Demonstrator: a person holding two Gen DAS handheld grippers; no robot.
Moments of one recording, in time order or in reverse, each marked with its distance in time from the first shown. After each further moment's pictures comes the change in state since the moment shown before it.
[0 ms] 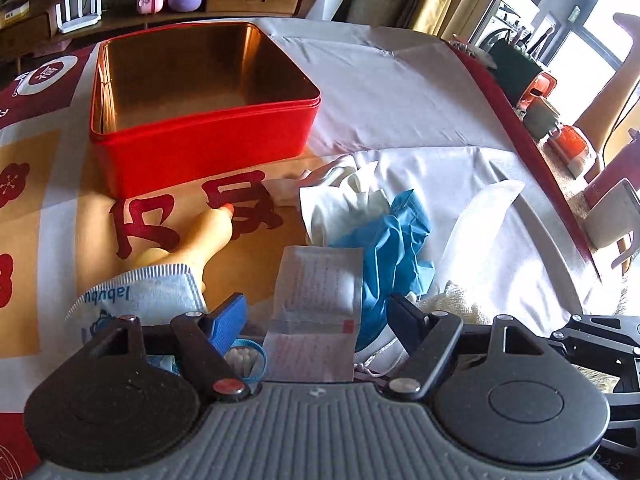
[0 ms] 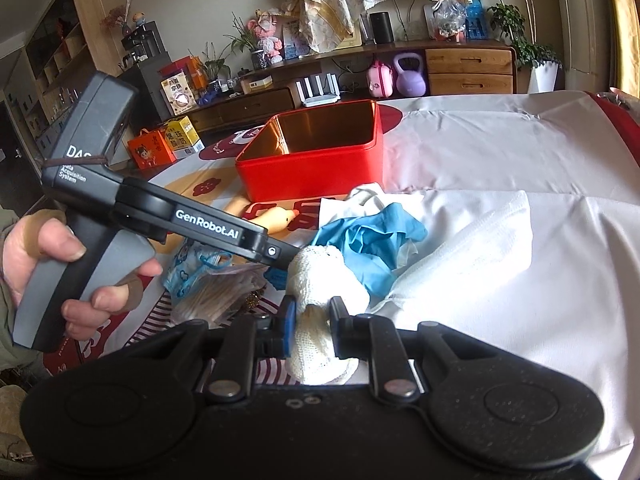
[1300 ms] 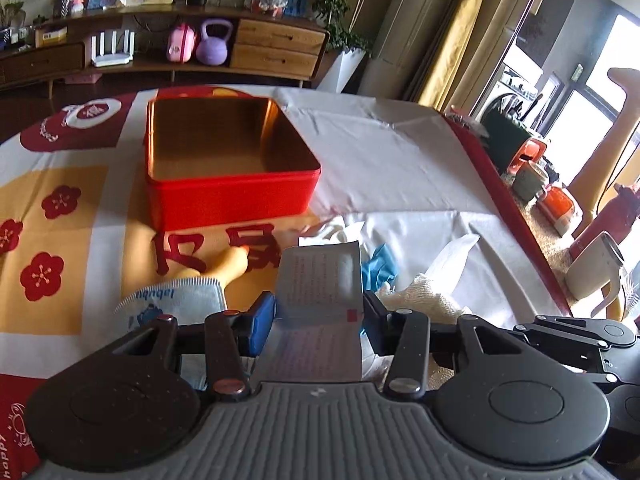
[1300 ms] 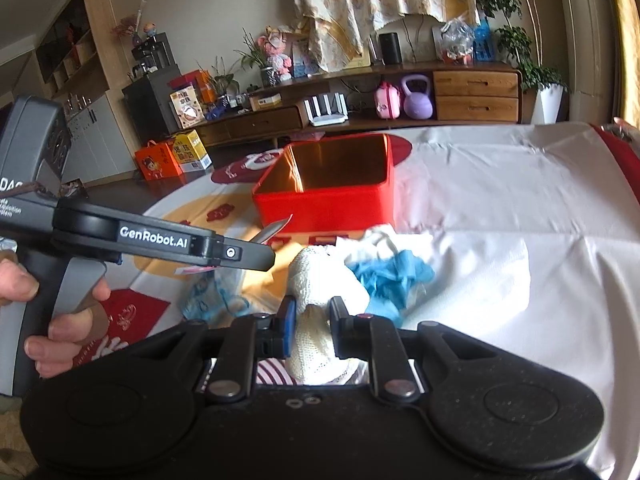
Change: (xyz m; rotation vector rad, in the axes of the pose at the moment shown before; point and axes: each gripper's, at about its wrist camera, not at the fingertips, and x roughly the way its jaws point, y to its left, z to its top) left arm -0.075 -0.014 -0.016 -0.072 -0.208 0.026; right arm -0.023 0.016 0.036 -0.032 -0.059 0.014
